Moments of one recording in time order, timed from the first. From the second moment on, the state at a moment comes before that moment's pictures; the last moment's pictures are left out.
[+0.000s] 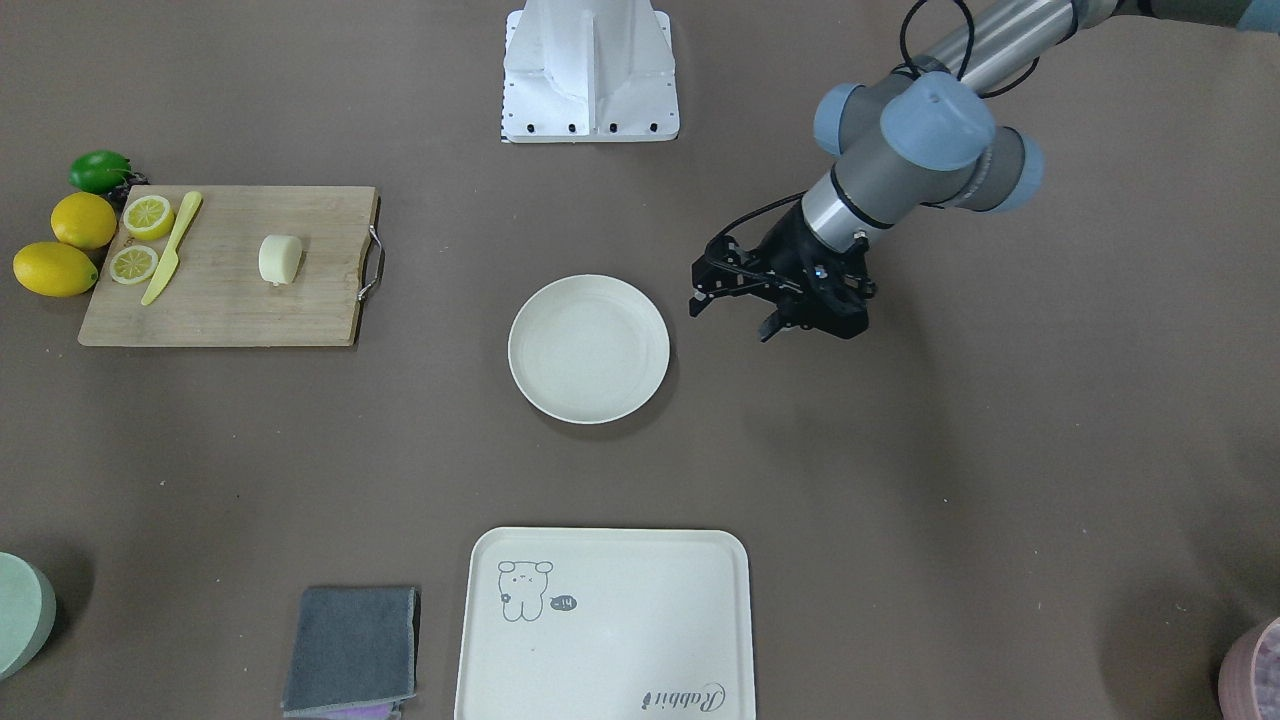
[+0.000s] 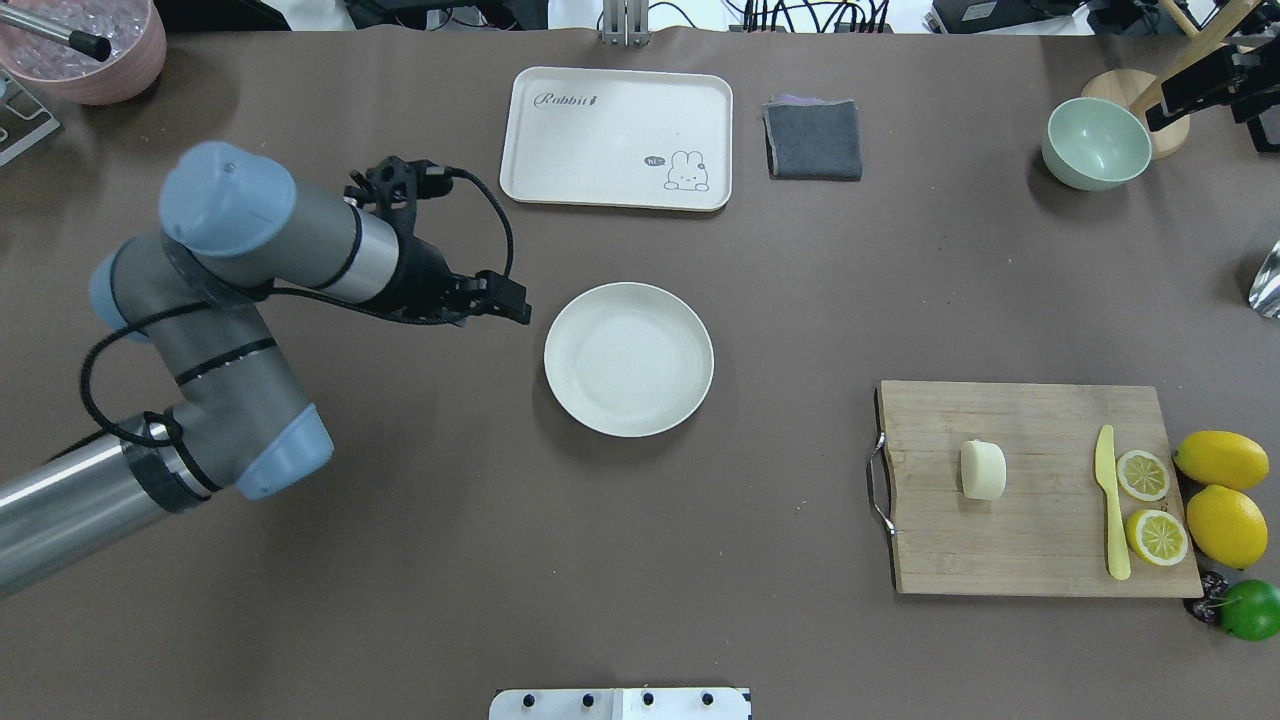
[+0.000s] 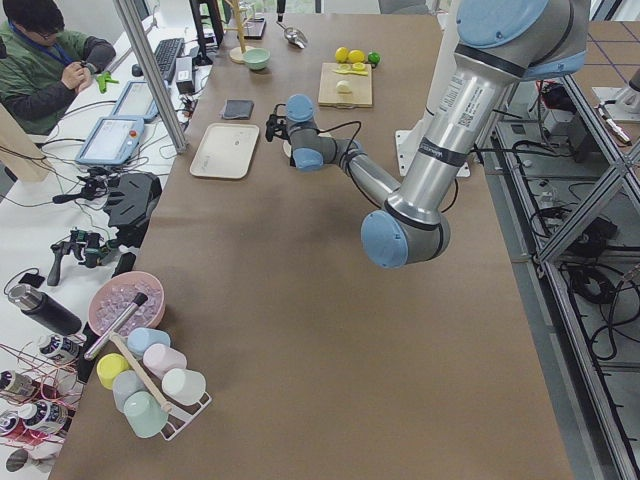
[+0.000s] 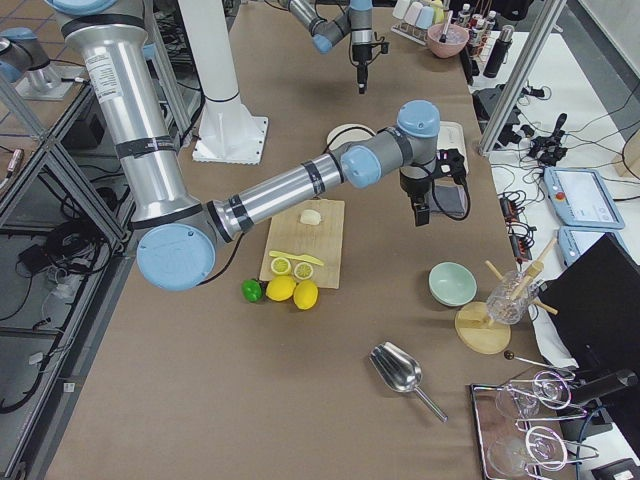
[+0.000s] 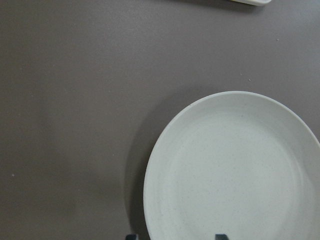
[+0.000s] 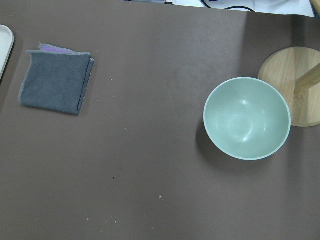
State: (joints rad) left arm -0.78 -2.06 -1.62 -2.24 -2.18 -1.17; right arm 1.32 -1.28 1.75 -1.50 2.31 0.41
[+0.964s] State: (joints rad) left arm -1.05 -1.98 -1.60 -2.22 -2.29 -0.97; right arm 1.18 -1.25 1.74 -1.53 2.35 0.64
